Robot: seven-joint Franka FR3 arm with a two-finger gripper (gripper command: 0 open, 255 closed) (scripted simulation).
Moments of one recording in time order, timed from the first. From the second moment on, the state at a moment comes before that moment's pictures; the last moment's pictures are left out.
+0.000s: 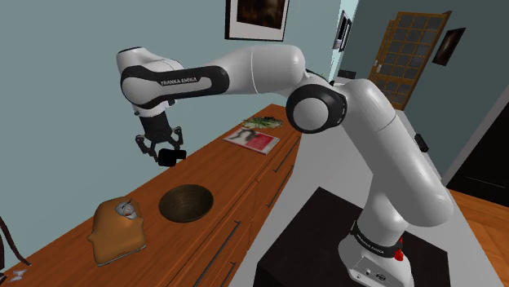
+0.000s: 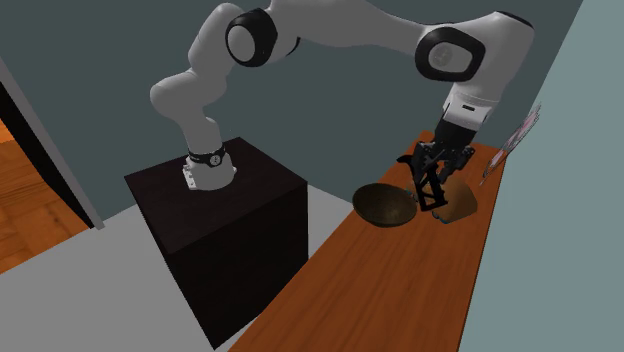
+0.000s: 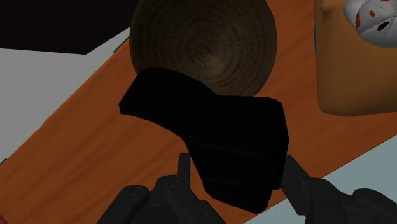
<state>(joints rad) 0.43 0.80 -0.01 -1.00 -0.06 1.63 0.94</state>
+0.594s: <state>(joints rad) 0.47 0.55 0.01 -1.35 -0.06 1.73 1.00</state>
